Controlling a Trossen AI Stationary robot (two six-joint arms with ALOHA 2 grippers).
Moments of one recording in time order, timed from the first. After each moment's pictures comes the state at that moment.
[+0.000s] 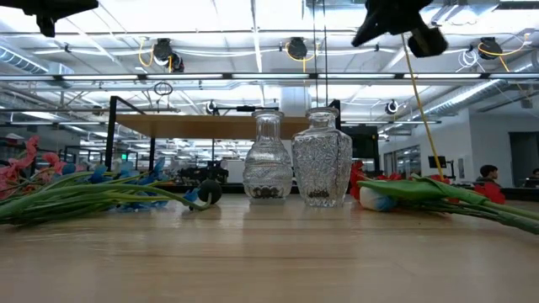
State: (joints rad) left arm -0.17 0.01 0.61 -0.44 -0.63 0.02; right arm 0.10 1.15 1.03 -0.62 0.16 1.31
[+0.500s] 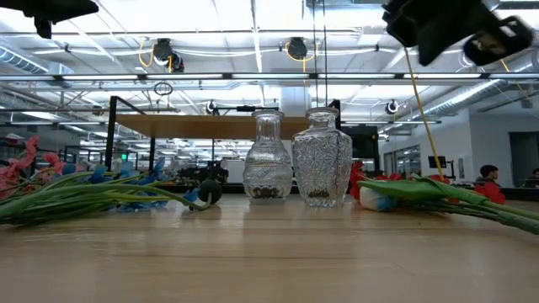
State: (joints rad) left arm -0.17 0.01 0.61 -0.44 -0.70 0.02; right arm 0.32 1.31 1.03 -0.73 -0.06 1.62
